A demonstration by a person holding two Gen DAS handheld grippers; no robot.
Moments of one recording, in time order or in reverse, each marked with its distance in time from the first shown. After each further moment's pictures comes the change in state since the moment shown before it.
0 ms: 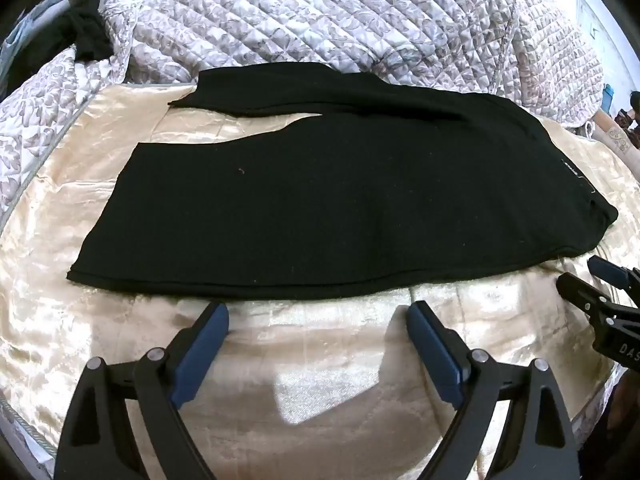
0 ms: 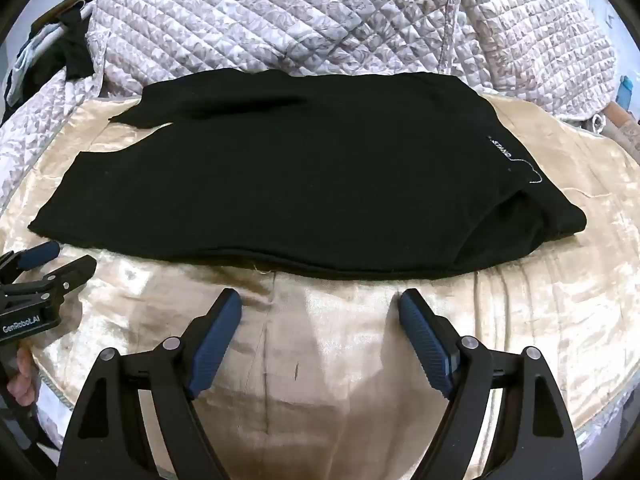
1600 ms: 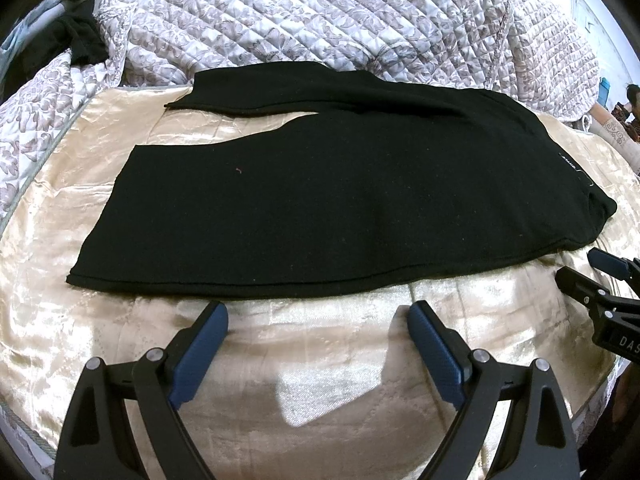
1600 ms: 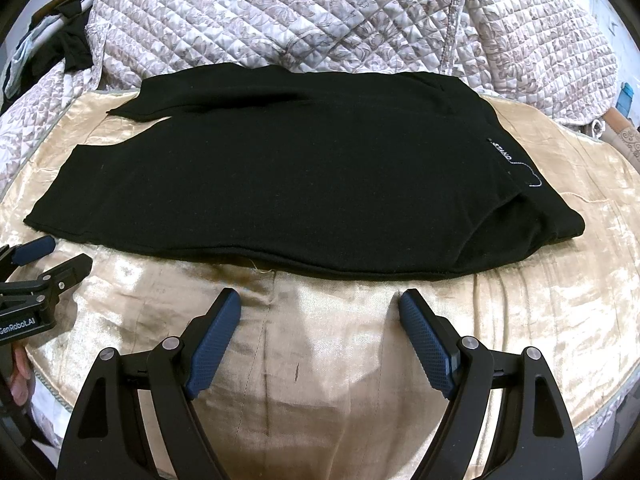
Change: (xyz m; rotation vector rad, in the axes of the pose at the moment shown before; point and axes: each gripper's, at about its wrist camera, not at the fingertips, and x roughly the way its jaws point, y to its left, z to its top) left arm 0.002 -0.004 -0.004 0.016 -0.002 -0.001; right arm 0.000 0.005 0.001 -0.018 0.010 -0.019
